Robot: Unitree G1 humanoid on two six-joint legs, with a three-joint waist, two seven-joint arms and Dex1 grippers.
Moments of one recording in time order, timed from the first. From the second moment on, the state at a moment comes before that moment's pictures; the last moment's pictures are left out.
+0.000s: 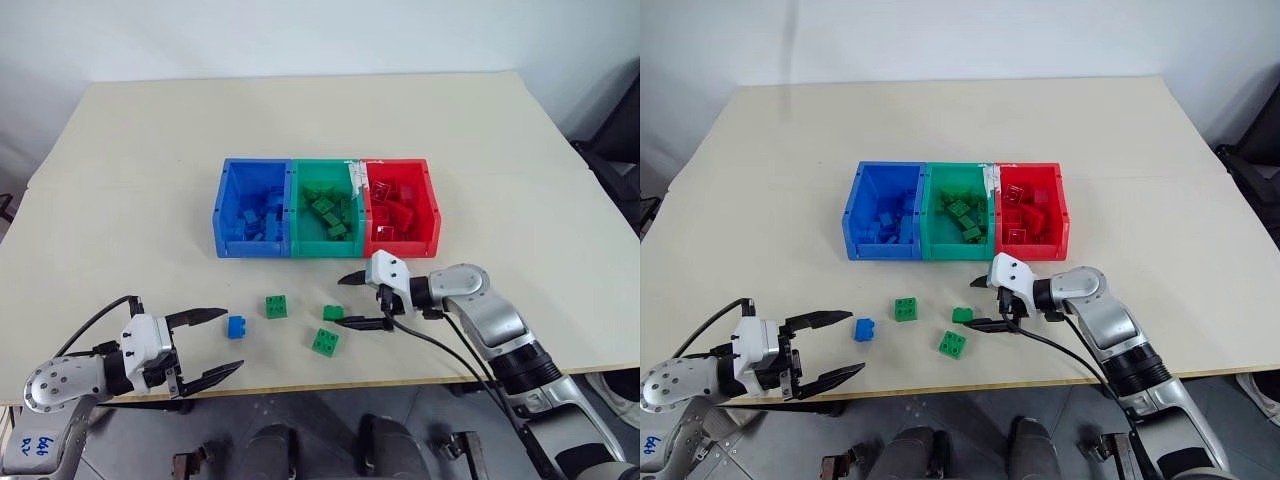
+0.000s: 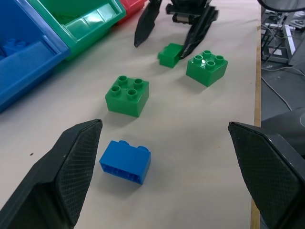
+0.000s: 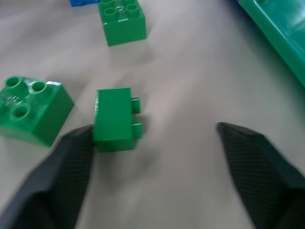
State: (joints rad) left arm 0.22 0.69 0.27 -0.26 -0.47 -0.03 -1.06; right arm -0.54 -0.49 0.31 0.11 0.16 0.27 1.13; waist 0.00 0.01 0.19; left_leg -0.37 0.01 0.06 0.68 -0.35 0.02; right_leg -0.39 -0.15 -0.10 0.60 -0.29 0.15
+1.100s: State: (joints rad) left arm 0.19 0.63 0.29 -0.26 -0.52 0.02 -0.99; right arm -0.85 -0.36 0.10 0.35 0.23 0.20 0.94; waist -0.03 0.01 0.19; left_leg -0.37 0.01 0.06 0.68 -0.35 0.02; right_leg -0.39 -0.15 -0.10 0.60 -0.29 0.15
